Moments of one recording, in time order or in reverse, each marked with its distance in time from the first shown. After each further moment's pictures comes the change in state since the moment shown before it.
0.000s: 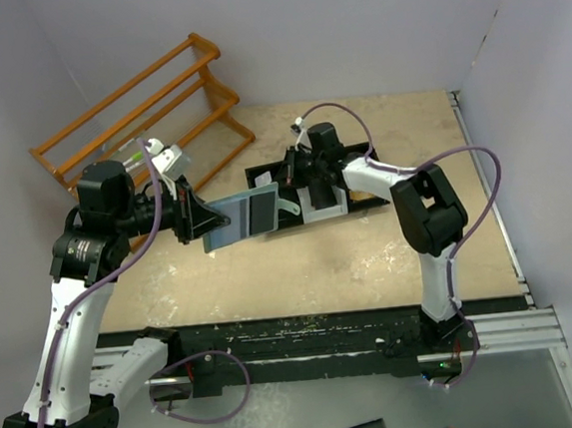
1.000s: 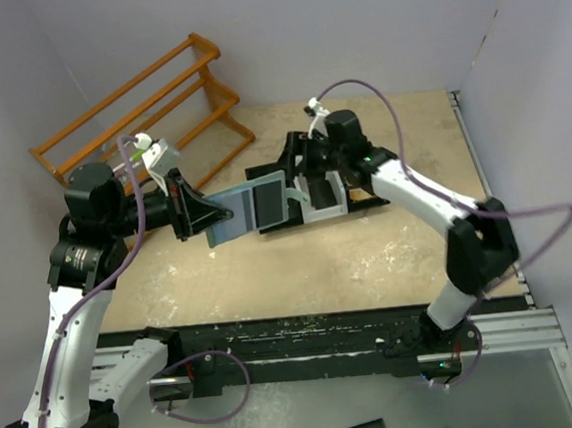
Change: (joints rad) left arm 0.001 -0.024 -0.006 0.144 0.078 -0.149; right arm 0.058 -0.268 0.002 -0.231 0.199 -0.114
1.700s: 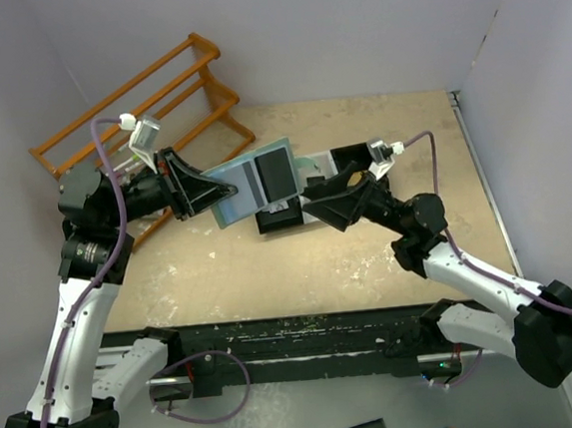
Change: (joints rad) left arm 0.004 0.005 -0.080 0.505 0.017 -0.467; right arm 0.025 -0.708 -0.837 1.144 -0.218 0.505
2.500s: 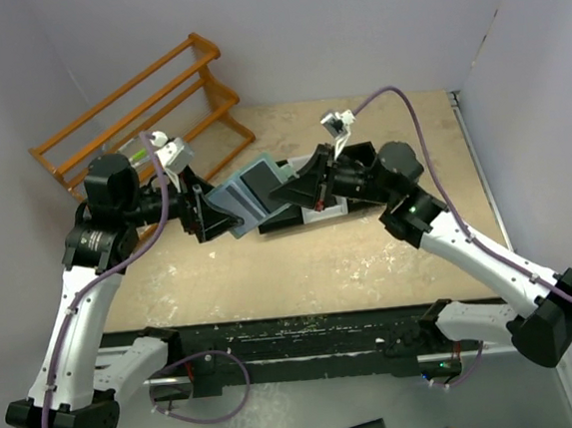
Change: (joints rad) left arm 0.001 0.032 -0.003 -0.376 0.012 0.513; right arm 0.141 0.109 0.431 -0.560 -0.028 -0.284
